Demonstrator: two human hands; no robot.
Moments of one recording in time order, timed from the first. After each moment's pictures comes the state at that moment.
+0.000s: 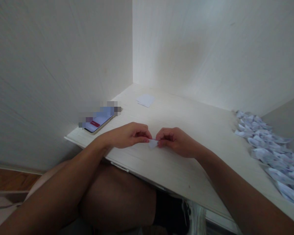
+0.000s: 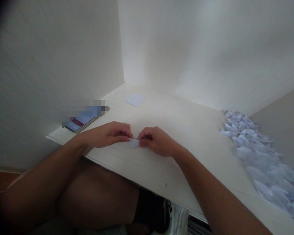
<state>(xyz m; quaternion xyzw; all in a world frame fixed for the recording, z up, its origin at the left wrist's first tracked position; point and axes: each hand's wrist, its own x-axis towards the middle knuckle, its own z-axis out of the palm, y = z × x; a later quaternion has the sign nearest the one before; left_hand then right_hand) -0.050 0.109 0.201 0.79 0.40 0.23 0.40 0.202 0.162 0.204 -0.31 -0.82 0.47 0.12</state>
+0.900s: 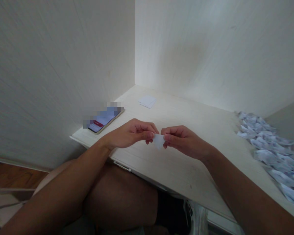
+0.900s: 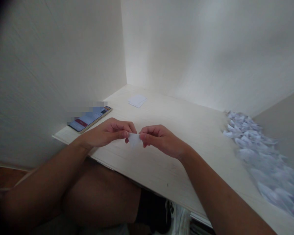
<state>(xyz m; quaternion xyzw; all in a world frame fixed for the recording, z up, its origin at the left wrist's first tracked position) -0.036 0.097 0.220 0.69 0.30 0.39 0.53 0.203 0.152 0.223 -0.24 -0.71 0.64 0.18</state>
